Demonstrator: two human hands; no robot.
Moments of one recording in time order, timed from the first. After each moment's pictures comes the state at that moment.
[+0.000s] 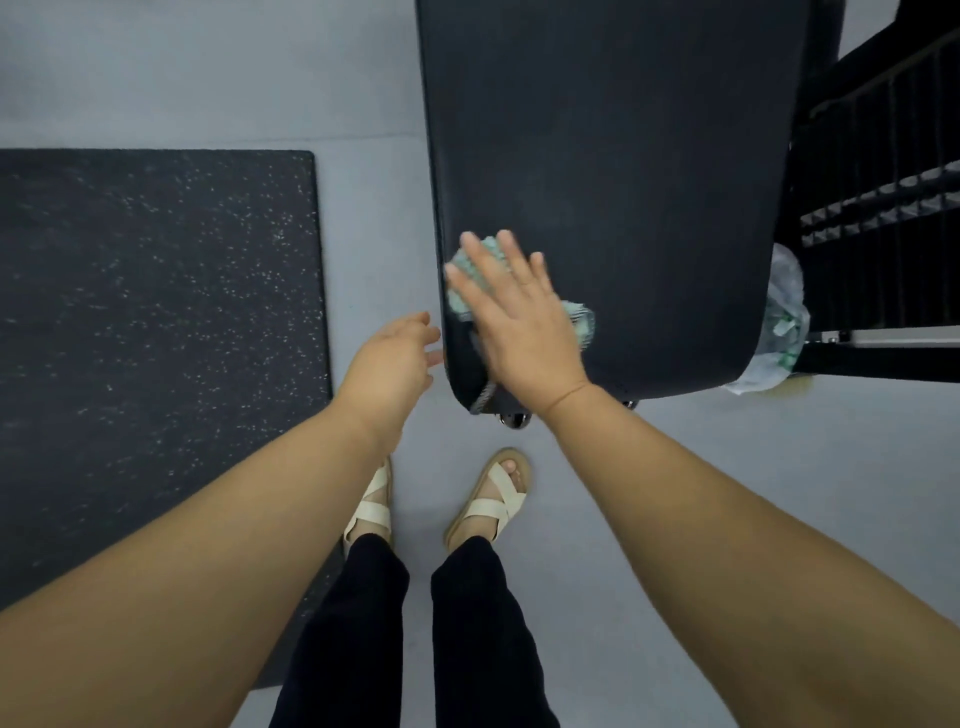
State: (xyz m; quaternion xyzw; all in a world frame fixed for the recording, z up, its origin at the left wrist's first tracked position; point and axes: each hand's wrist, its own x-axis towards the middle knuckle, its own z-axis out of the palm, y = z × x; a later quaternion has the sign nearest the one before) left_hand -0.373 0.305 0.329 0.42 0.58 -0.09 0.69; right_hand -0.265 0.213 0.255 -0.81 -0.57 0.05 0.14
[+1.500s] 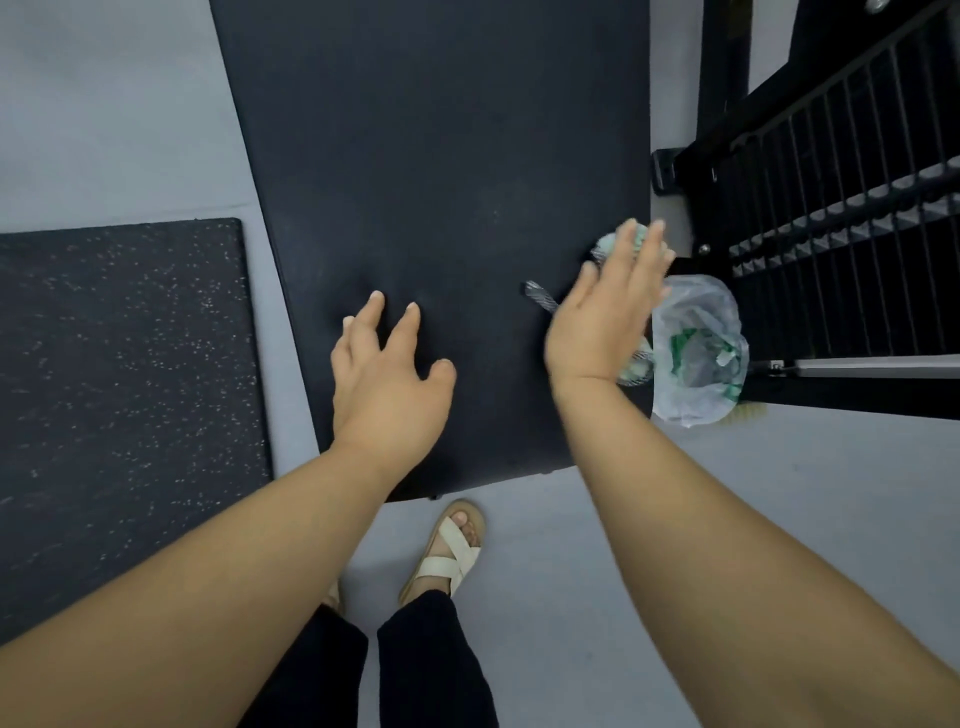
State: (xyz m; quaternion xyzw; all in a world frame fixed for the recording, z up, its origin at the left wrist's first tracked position) left_hand -0.262 0.263 0.344 0.75 0.48 -0.13 0.44; right_hand -0.117 0.175 0.270 -0.97 -0.11 0.01 0.22
